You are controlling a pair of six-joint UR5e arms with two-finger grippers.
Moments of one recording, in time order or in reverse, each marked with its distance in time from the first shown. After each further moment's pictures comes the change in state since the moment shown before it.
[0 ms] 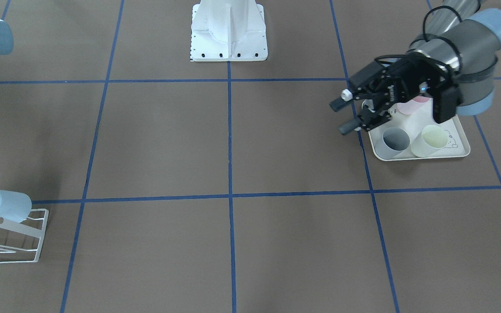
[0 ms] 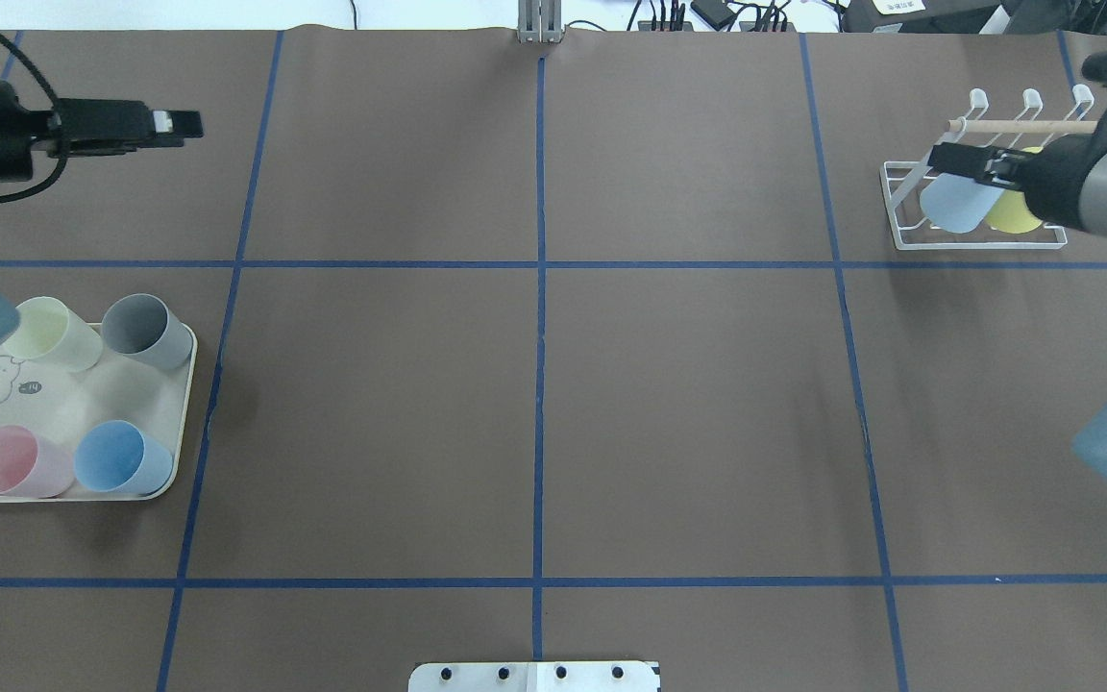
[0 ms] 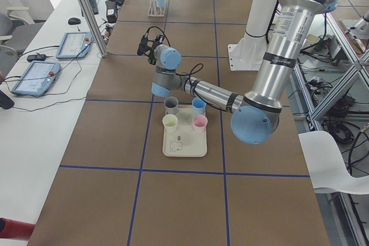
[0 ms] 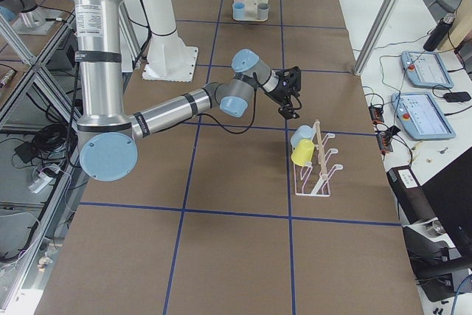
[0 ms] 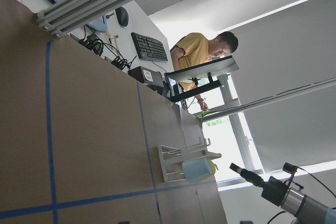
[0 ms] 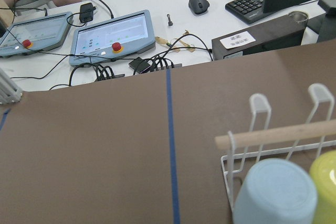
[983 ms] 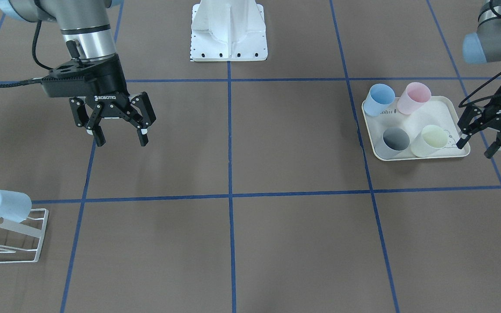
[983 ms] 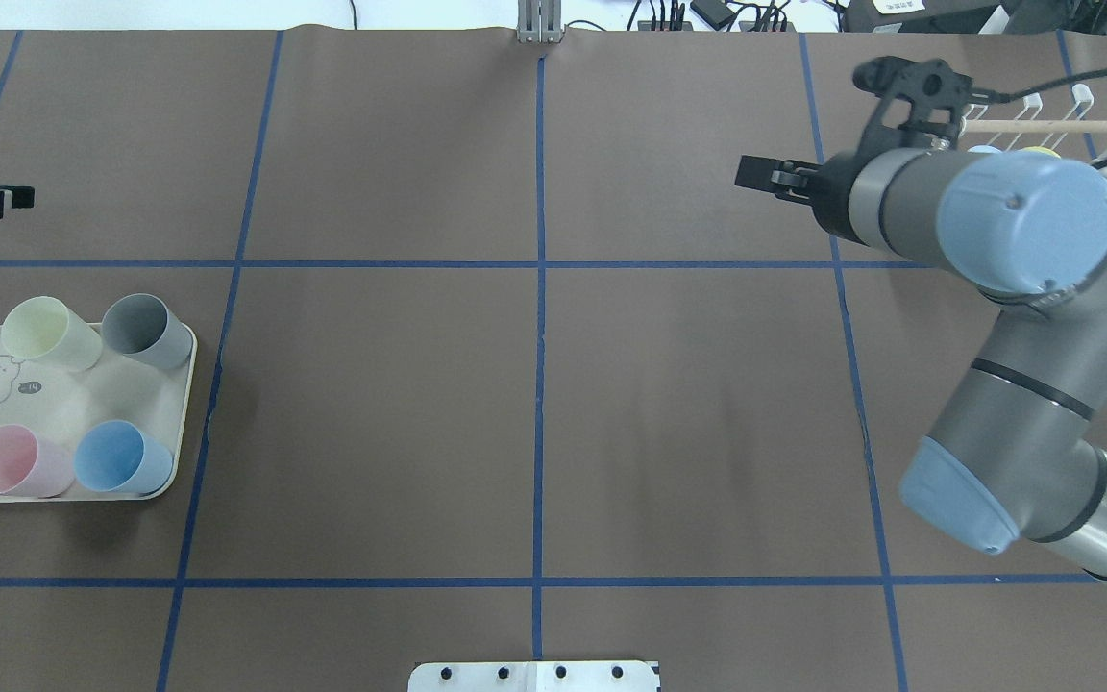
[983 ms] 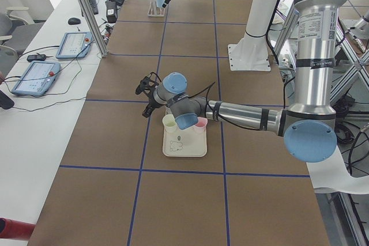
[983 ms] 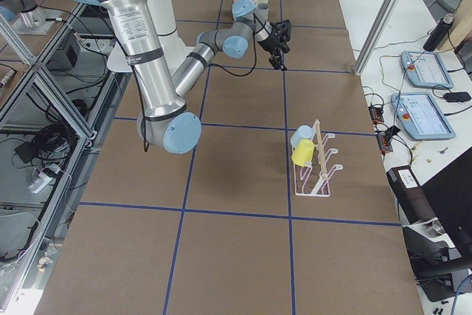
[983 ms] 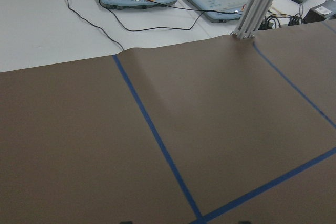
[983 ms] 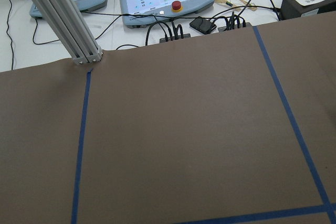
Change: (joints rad) left arm -0.098 0.253 -0.060 0.582 0.058 0.710; right arm -0.173 0.468 0.091 -0.707 -0.032 0.063
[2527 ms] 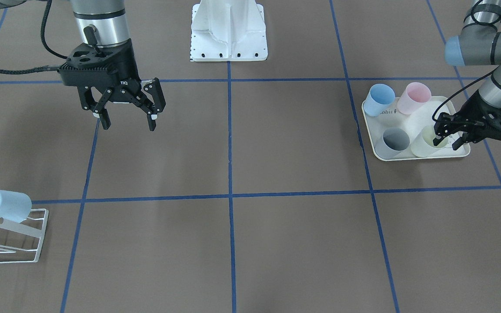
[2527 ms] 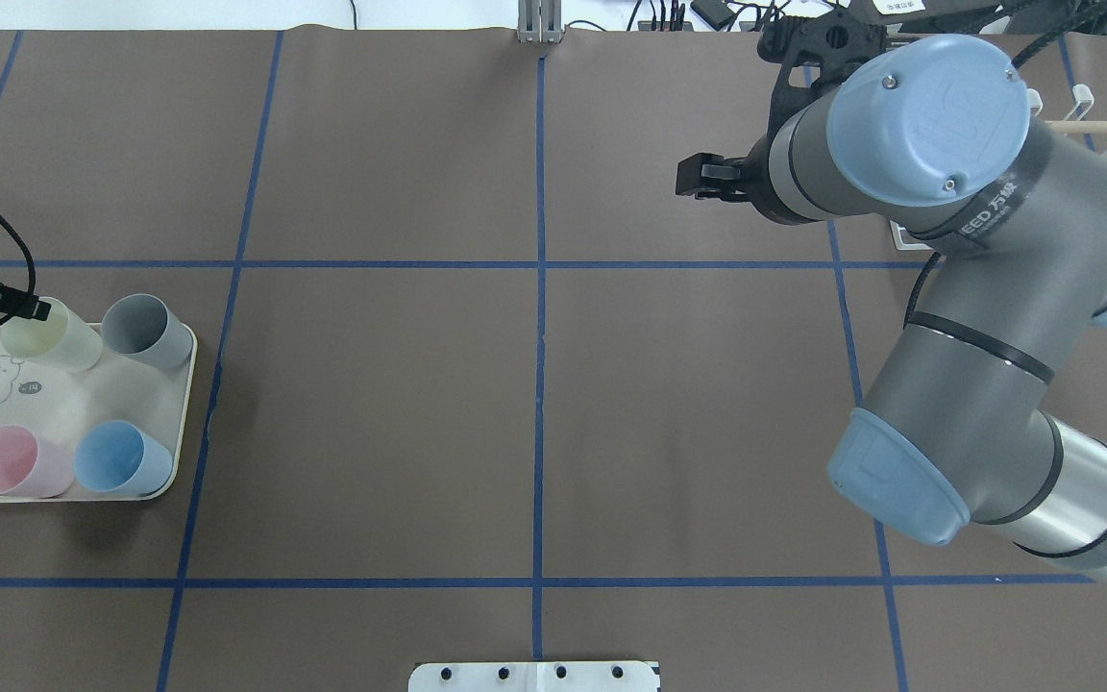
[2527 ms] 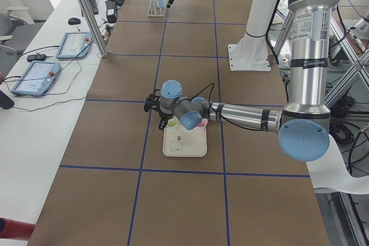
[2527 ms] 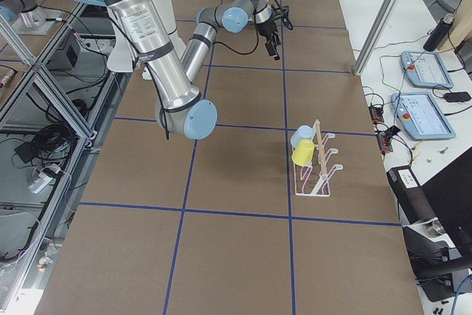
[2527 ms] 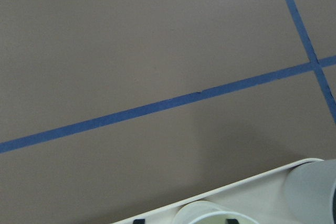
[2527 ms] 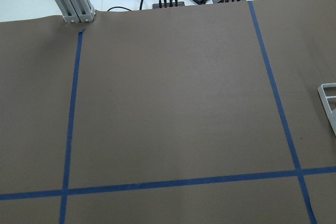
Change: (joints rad) left arm 0.111 0.005 0.028 0.215 -0.060 -0.026; right arm -0.005 0.060 0.039 -0.190 0.060 -0.049
